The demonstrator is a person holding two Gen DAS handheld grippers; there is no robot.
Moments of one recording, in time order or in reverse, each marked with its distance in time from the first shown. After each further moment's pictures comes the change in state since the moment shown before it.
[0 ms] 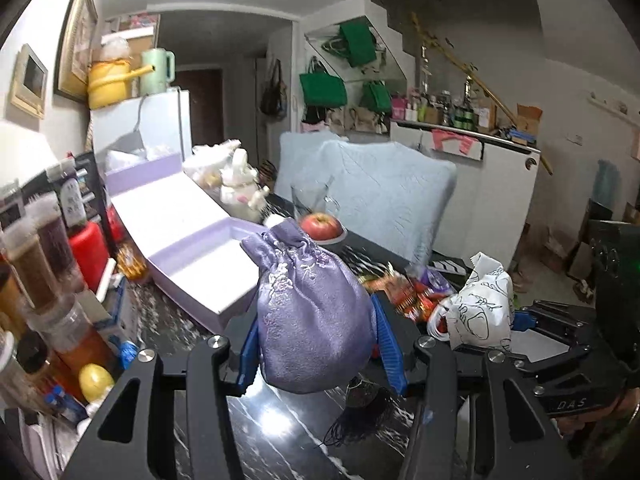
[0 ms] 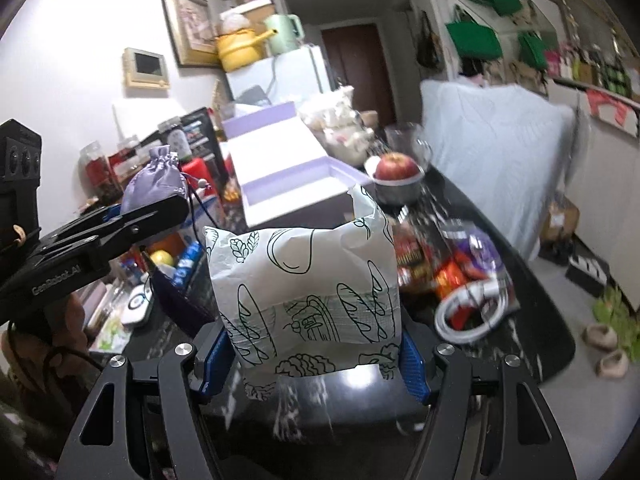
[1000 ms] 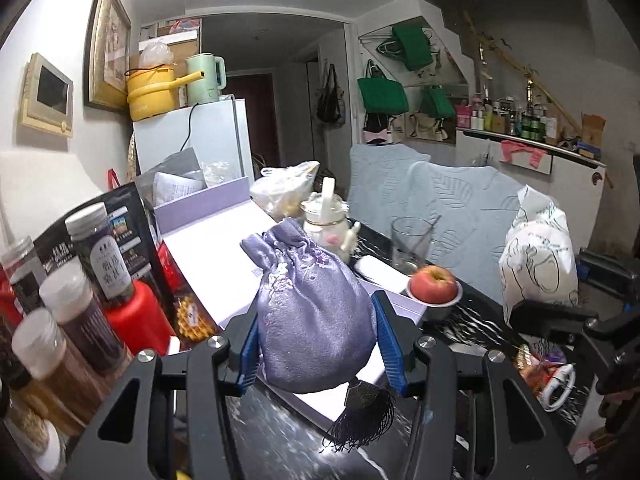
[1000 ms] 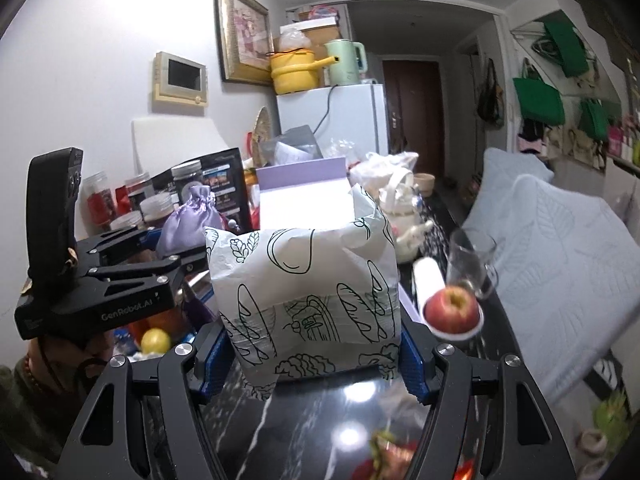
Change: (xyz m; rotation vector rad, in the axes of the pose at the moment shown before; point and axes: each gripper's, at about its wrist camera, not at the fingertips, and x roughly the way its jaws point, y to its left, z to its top) left arm 0.089 0.101 0.078 -0.006 -0.003 0.204; right arm 0.097 0.025 0.149 -0.201 -0.087 0.110
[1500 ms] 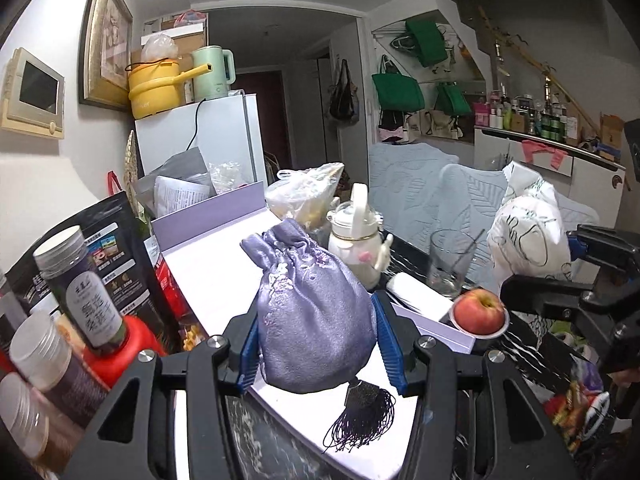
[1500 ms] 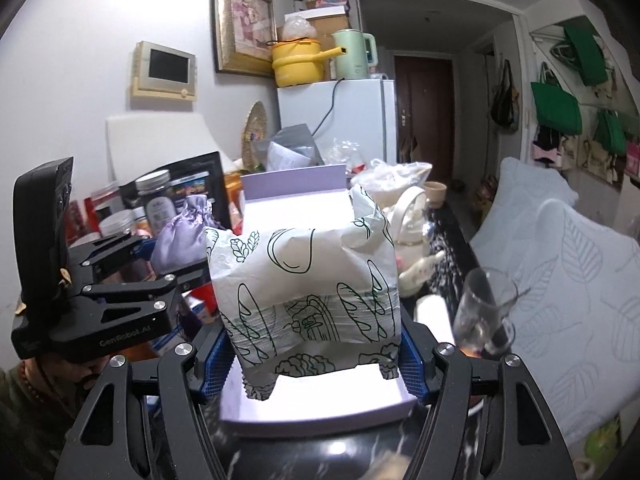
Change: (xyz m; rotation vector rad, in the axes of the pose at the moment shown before) left arm 0.074 0.031 0.028 -0.011 0.011 0.043; right arm 0.076 -0.026 0.051 -0.041 0.029 0.013
